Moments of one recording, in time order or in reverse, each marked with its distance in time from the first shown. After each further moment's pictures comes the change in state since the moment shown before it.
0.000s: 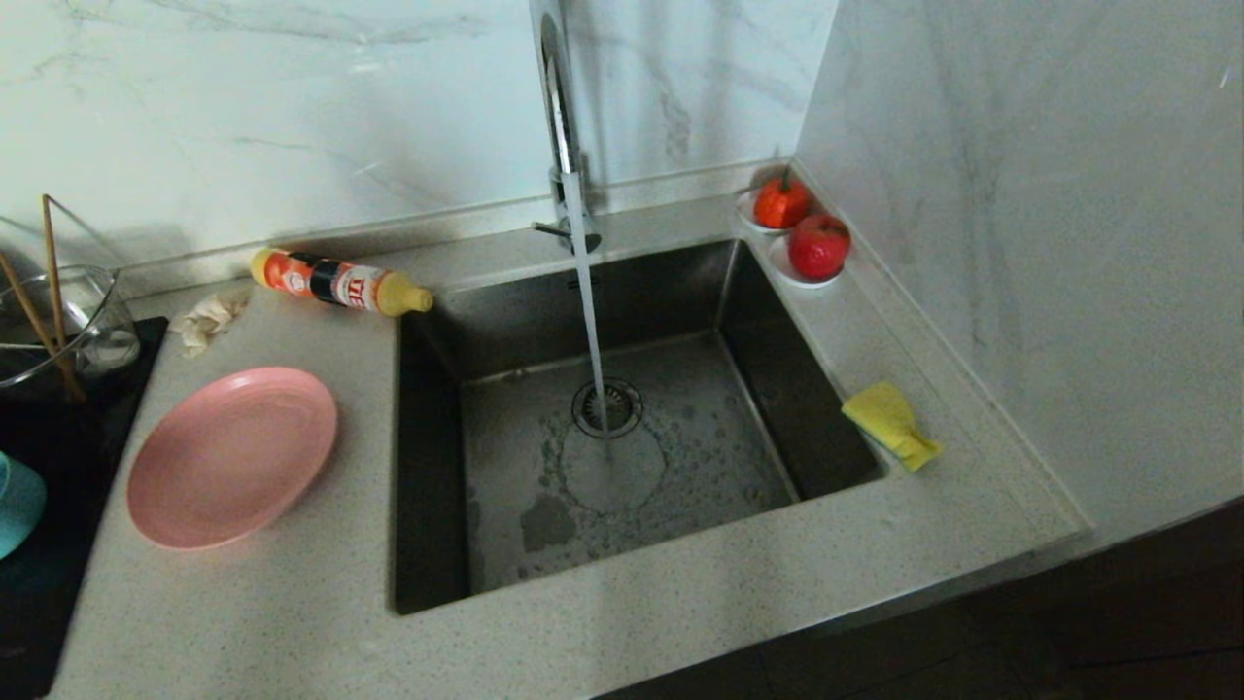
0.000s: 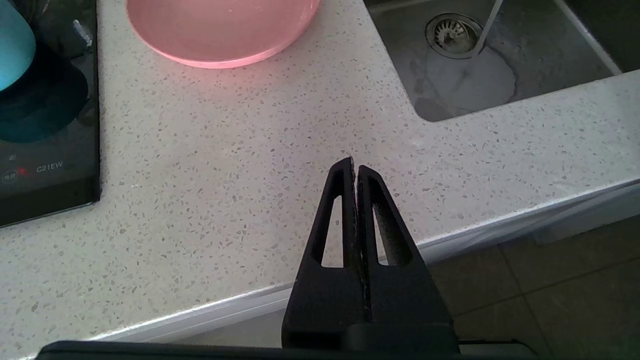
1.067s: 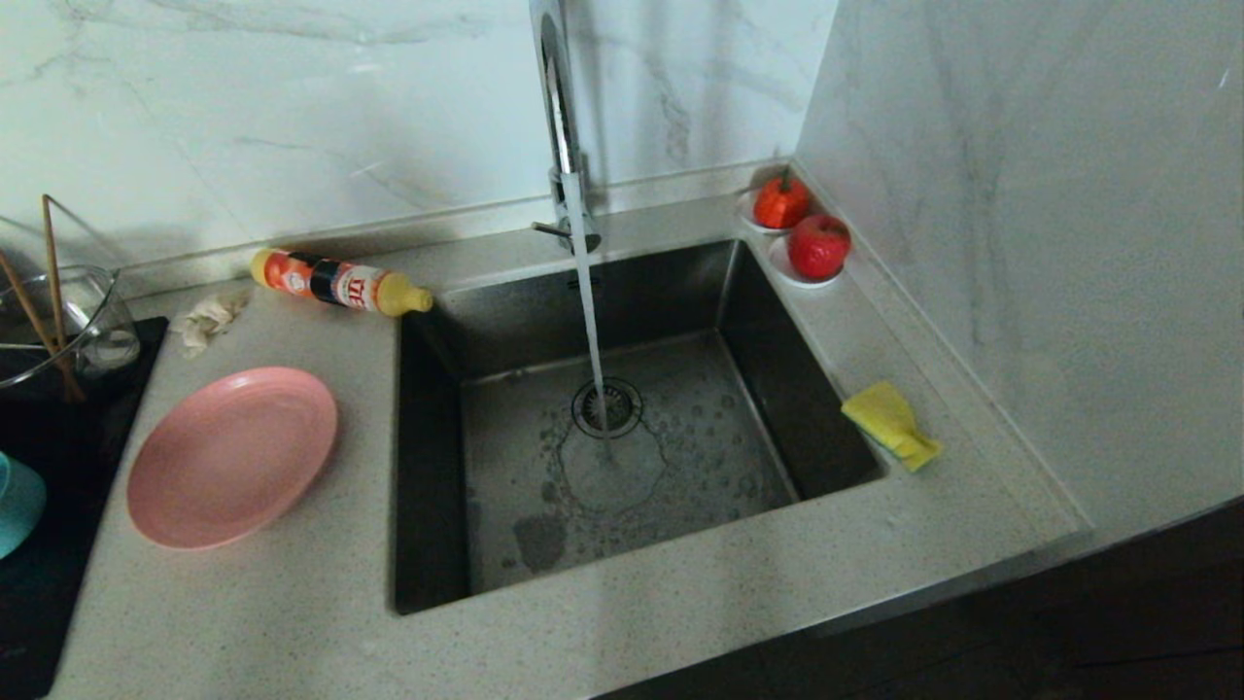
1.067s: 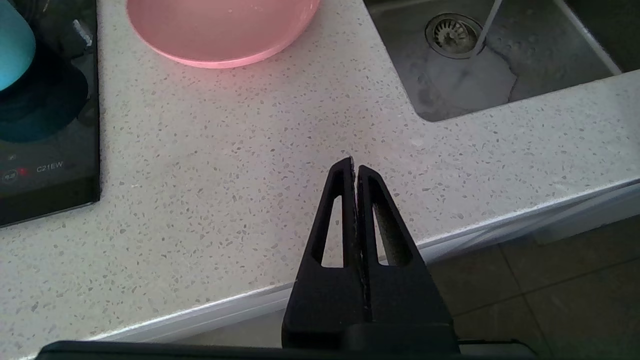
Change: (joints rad) left arm 0.000 0.000 0.000 0.000 0.000 0.000; right arm 0.020 -0.220 0.000 0.001 0.001 0.003
